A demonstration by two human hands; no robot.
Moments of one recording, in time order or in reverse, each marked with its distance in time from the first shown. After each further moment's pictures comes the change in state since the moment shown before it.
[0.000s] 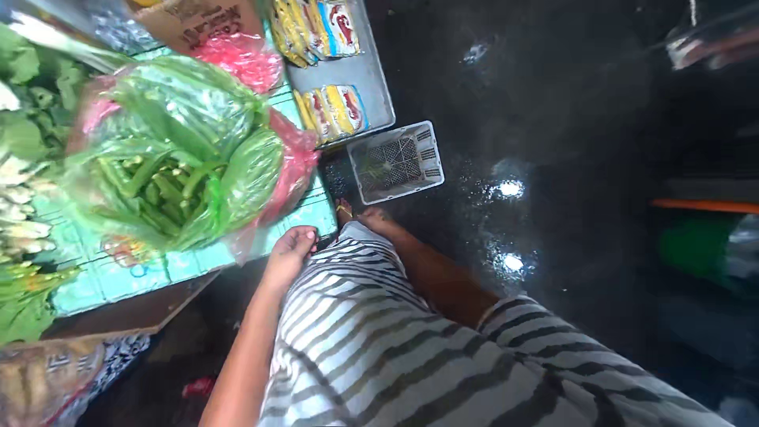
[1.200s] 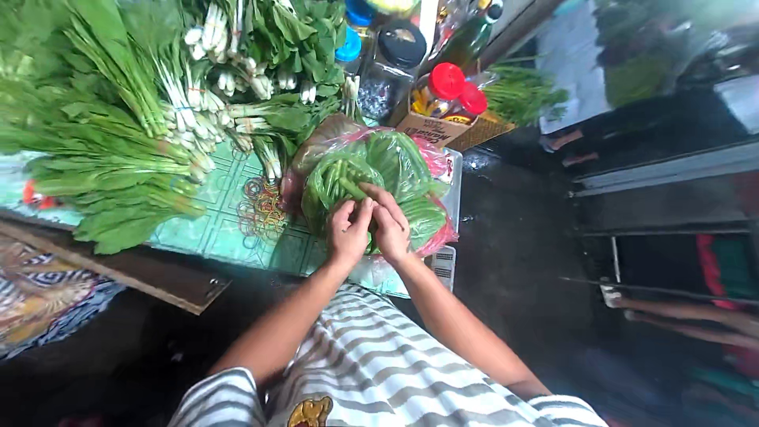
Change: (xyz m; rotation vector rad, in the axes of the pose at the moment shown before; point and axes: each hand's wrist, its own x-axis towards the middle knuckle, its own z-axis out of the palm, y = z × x) left_hand -0.037 0.066 -0.188 -0.415 0.564 0.707; right_hand -0.165 -0.367 0.229 -0.022 0.167 -1.068
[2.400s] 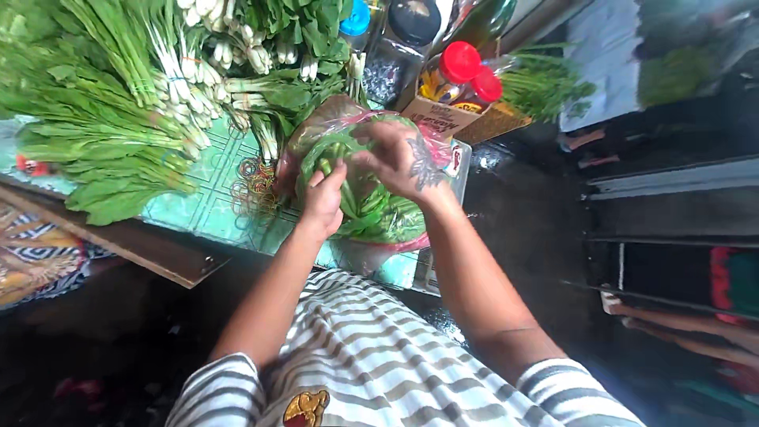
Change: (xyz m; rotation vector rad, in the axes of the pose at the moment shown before) left_hand 0.022 0.051 -0.013 -0.418 0.009 -0.311; right_hand 0.088 -0.073 -0.049 -0.602 -0.339 -0.473
